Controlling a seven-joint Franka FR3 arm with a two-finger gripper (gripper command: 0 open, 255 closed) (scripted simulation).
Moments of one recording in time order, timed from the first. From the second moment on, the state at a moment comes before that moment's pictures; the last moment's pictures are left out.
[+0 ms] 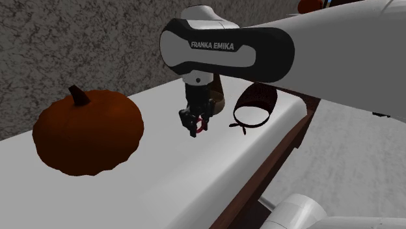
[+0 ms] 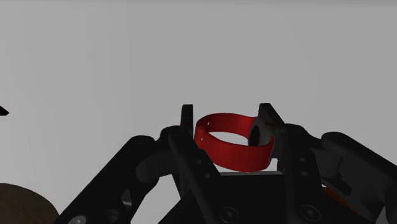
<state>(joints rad) -0.02 -0.58 -0.15 -2.26 -0.02 1.59 -0.22</state>
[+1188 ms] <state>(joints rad) -0.06 -0.19 -0.31 -1.82 -0.02 1.53 -0.44</state>
